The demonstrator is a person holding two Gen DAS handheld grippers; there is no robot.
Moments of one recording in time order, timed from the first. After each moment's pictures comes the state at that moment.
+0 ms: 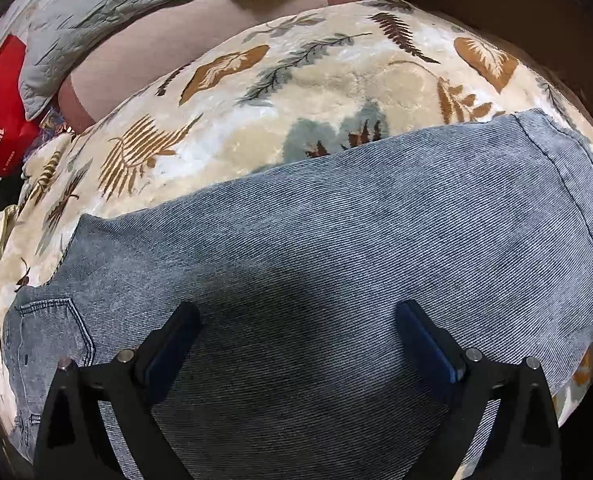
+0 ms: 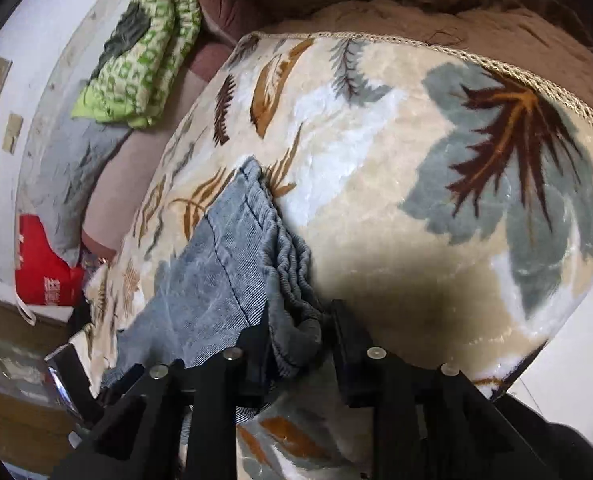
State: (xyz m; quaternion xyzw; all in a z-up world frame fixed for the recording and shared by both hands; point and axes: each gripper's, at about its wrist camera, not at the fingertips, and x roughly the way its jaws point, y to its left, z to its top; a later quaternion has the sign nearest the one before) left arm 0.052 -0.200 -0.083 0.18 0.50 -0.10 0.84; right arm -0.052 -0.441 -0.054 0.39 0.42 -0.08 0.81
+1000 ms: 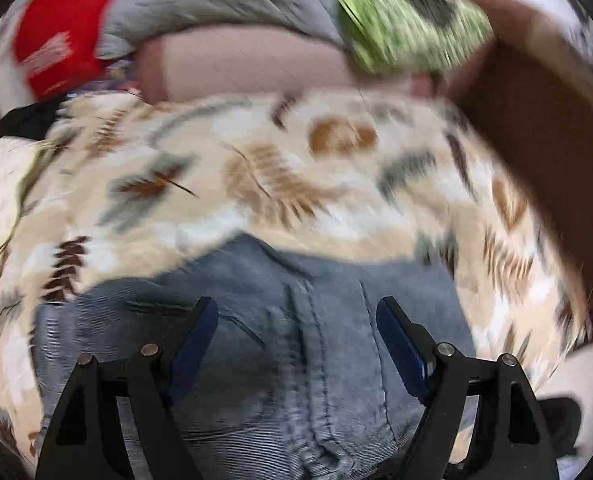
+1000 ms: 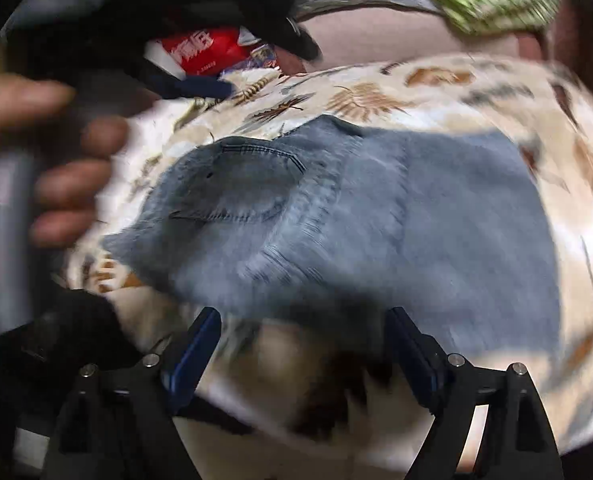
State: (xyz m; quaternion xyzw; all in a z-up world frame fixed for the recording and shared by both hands) left arm 0.081 -0.041 0.001 0.02 0.49 -0.11 0.87; right arm -0.046 -0.117 -0.048 0.10 0.45 0.21 0.86
